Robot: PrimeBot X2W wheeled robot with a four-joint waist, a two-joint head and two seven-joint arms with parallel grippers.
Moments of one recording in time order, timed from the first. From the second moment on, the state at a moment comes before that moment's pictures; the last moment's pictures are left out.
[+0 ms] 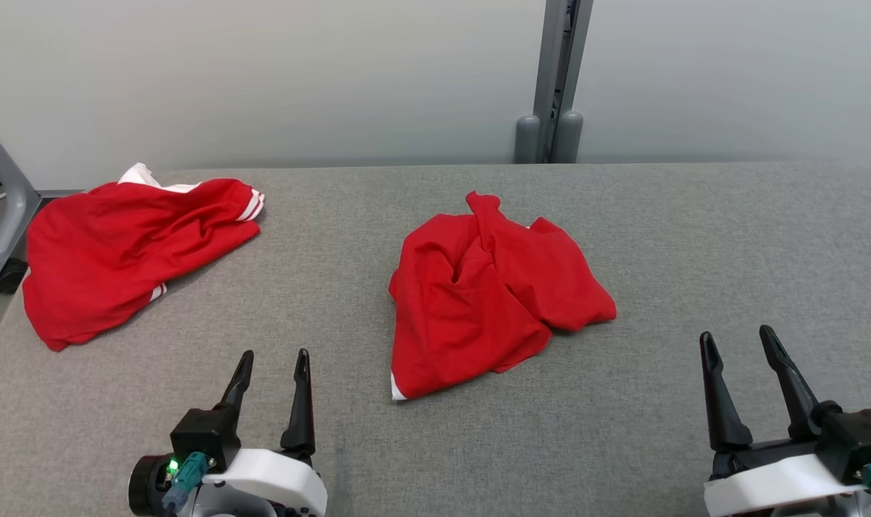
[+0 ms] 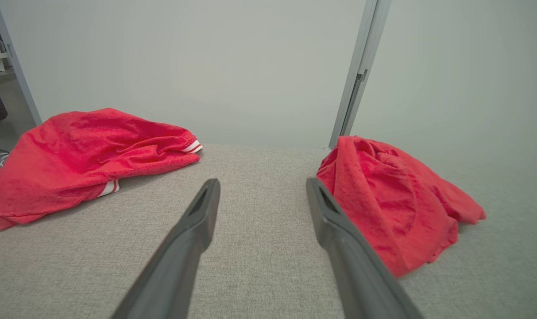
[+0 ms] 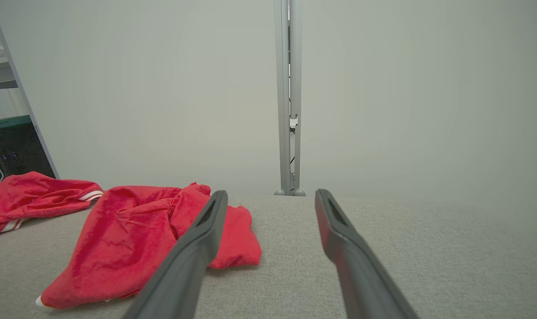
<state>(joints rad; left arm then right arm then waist) -0.09 0.05 -0.21 0.34 -0.28 0.11 -0.26 0.00 -0.05 0.00 0.10 0.13 0.13 -0.26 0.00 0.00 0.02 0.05</state>
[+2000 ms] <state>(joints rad) -0.14 0.05 -0.32 0.27 -0.39 0.14 -0.26 -0.28 -0.15 0.15 0.44 -0.18 0.13 -0.26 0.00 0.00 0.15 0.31</state>
